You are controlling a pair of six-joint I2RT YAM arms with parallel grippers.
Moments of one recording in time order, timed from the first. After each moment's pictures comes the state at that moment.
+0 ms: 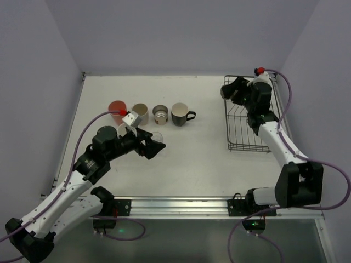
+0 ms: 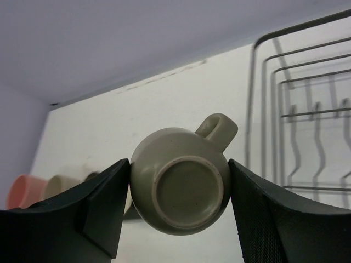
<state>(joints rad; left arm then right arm) -0.59 0.72 0.70 -0.23 0.32 -0.30 0.08 1.41 1.05 0.08 -0.08 0.48</state>
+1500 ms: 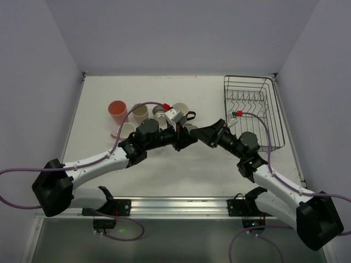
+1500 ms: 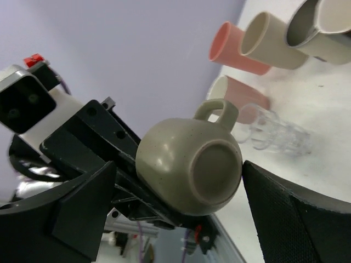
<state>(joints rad) -0.85 1.28 0.79 0.39 0.36 -0.46 0.49 0.99 0.37 0.71 -0.44 1.21</state>
